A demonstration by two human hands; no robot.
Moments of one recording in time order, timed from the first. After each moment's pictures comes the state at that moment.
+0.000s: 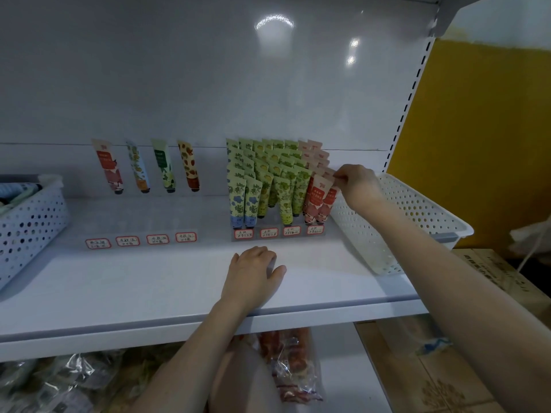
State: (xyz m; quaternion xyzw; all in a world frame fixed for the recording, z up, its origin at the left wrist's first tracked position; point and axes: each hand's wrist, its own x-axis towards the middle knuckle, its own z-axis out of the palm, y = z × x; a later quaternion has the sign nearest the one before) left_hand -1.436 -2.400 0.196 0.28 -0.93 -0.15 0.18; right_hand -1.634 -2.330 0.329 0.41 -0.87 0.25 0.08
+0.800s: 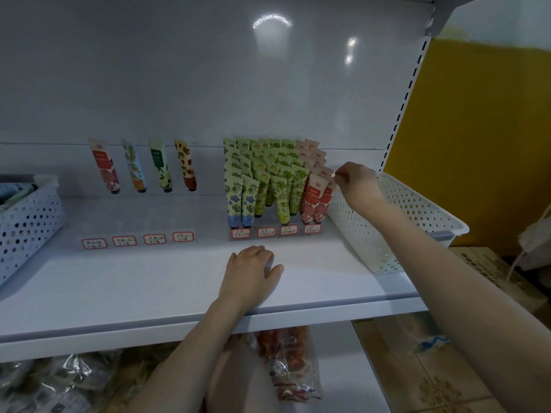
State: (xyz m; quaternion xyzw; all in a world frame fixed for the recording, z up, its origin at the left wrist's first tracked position) left_hand -1.436 -2.399 0.196 0.27 -0.93 -0.13 0.19; right_hand -1.631 -2.322 0.331 0.41 -0.86 0.28 0.09
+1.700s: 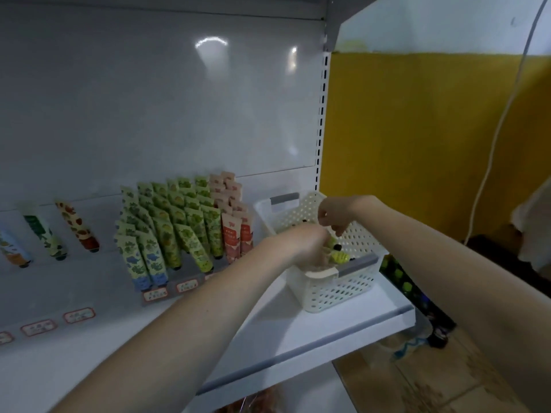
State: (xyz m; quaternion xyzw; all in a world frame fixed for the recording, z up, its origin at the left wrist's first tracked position) left_hand -1.641 -2.319 0.321 0.05 -0.99 -0.06 -0.06; right_hand -1.769 -2.270 0.338 0.39 -0.90 0.02 -0.20
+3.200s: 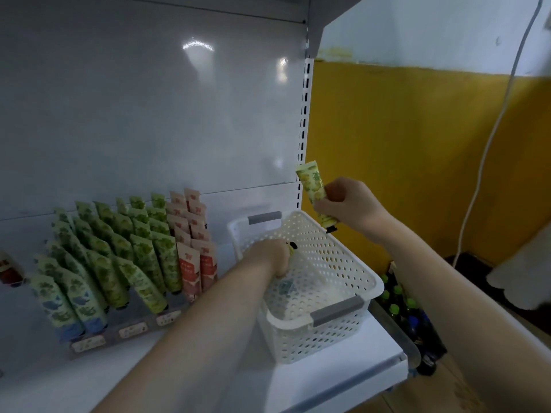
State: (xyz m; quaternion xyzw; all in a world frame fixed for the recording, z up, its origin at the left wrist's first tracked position) left_hand -1.719 -2.369 0.275 0.22 -0.97 -0.11 -0.07; right_hand -1.785 -2.237 0.360 0.36 -0.82 0.45 -0.03
